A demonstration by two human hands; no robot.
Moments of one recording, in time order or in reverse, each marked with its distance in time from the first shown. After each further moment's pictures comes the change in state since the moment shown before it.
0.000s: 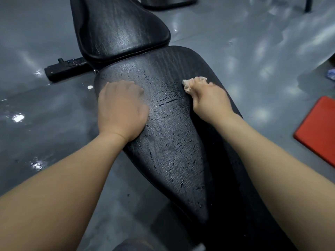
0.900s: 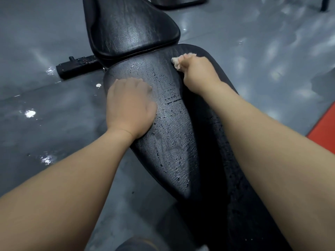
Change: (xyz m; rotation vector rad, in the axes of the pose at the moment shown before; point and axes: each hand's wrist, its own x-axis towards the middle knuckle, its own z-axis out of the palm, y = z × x) left_hand 0.001 0.000 0.001 0.012 0.019 -0.001; right_hand 0.091 -0.030 0.005 -0.007 -0.094 -0.056
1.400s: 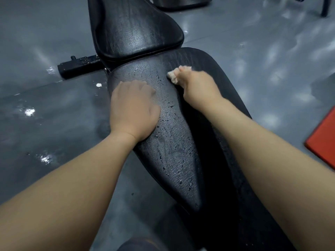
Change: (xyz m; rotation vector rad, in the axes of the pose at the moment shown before) left_hand 0.001 0.002 -0.001 -0.010 -0.028 -0.011; right_hand -0.038 -0.018 -0.001 0.006 0.041 -0.066
